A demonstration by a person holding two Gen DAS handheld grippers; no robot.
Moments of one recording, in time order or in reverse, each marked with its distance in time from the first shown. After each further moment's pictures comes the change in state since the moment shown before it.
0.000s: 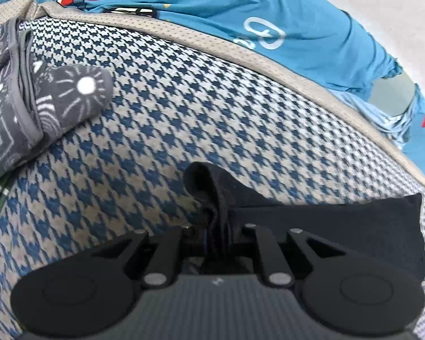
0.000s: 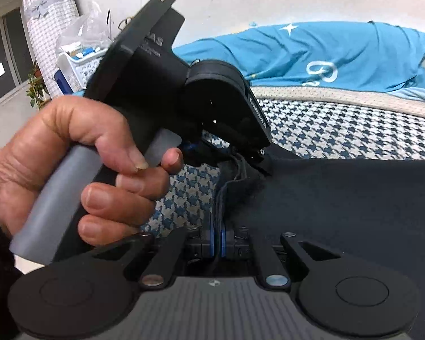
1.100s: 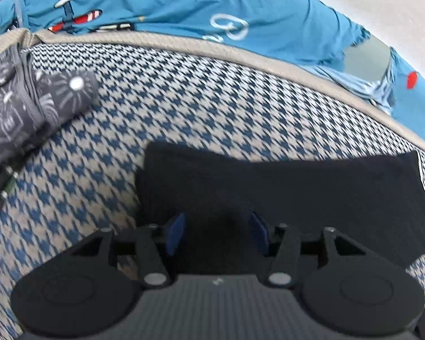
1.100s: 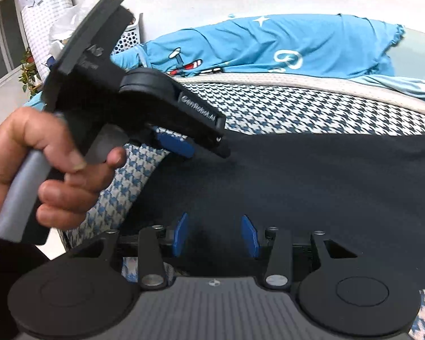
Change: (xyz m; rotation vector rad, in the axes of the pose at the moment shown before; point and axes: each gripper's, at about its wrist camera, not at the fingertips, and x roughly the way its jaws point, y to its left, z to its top) left arm -0.026 -0.039 -0.053 0.132 -0.044 0.032; right arm -0.054 -0.030 -0.023 -0.016 0.057 -0.065
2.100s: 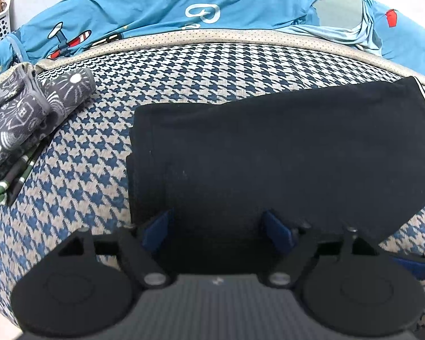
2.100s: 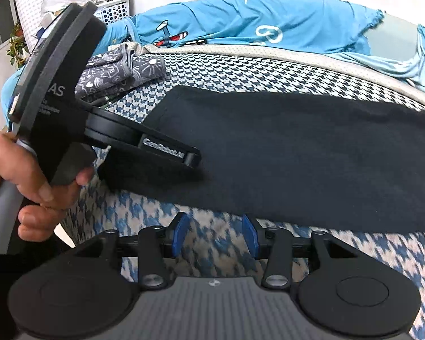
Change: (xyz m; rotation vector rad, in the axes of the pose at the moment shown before) left arm -0.007 -0.038 -0.065 0.186 -0.032 0.162; right arm -0.019 -0.010 -0.035 -0.031 0.099 -0.087
